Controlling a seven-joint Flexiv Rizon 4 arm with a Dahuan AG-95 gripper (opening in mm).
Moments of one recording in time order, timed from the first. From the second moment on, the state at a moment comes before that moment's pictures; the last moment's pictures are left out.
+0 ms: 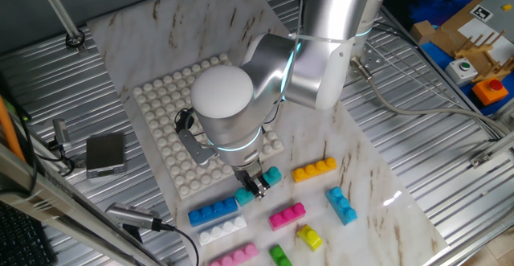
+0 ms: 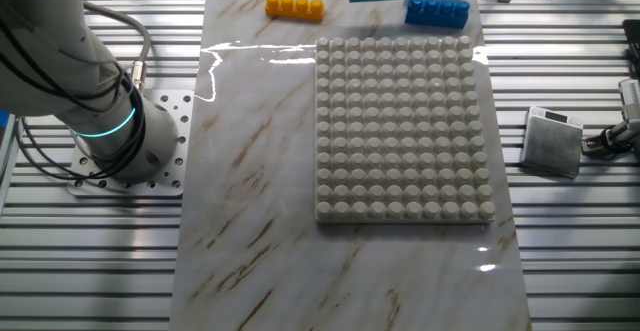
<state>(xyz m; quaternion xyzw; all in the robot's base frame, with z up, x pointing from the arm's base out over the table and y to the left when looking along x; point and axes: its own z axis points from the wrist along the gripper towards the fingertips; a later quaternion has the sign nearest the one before) 0.495 0.304 0.100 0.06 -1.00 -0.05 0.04</state>
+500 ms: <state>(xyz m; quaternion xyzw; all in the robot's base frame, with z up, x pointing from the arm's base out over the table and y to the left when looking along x) 0.495 0.304 0.100 0.05 -1.00 -0.05 0.04</state>
